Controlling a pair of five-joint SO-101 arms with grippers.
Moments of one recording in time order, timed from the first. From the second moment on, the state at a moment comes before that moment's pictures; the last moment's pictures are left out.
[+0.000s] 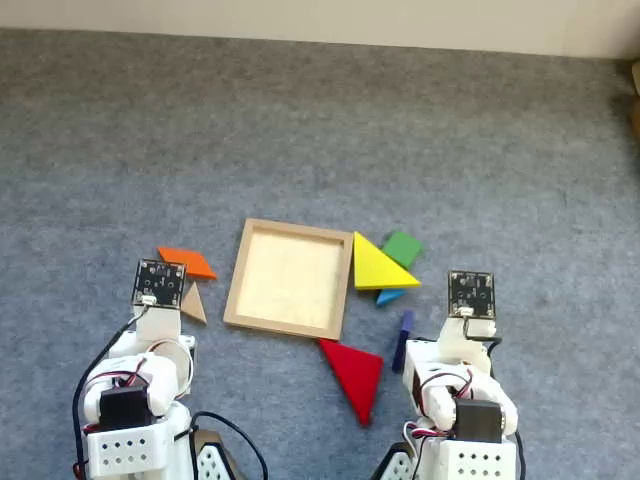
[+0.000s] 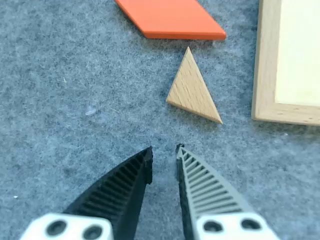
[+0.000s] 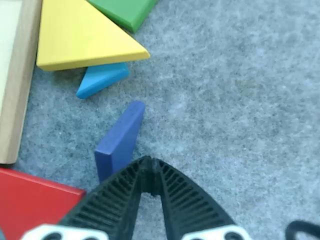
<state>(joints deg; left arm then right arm) -14.2 -102.5 96.0 75.3 -7.4 -3.7 -104.3 95.9 71.8 2.7</state>
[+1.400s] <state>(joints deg) -14.2 -102.5 96.0 75.3 -7.4 4.0 -97.9 77.3 69.8 14.2</state>
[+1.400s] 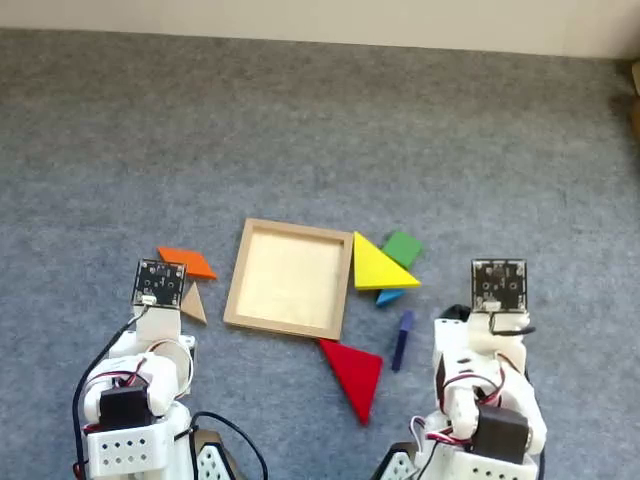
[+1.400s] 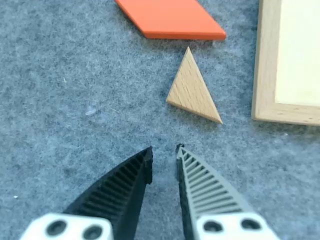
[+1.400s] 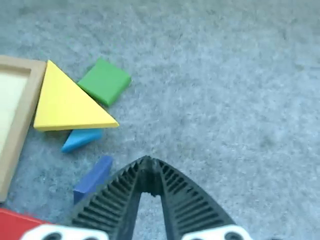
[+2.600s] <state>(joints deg) -14.2 -102.5 96.0 75.5 -7.4 -48.4 -37.4 54.1 73.6 -11.9</state>
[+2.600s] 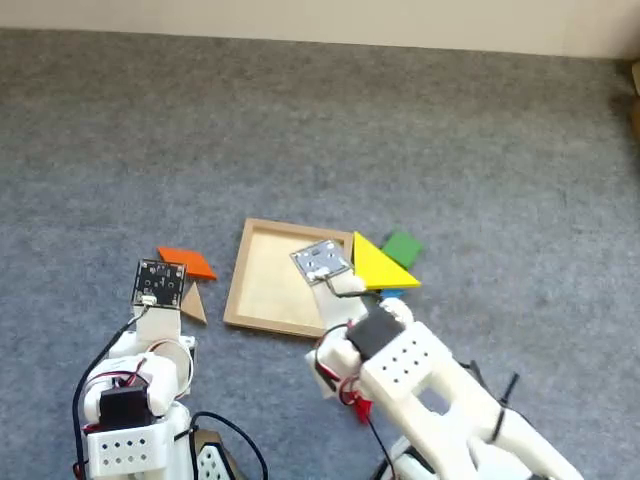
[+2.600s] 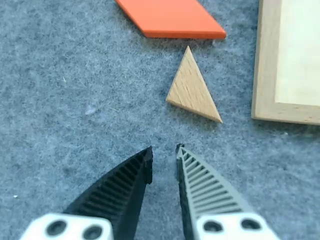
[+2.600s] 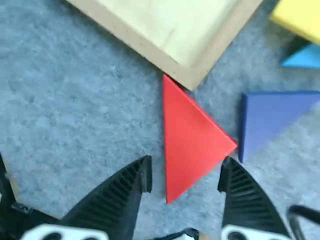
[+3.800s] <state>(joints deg) -14.2 -102.5 96.0 75.5 -7.4 -33.8 -33.3 66.8 57.3 -6.0</state>
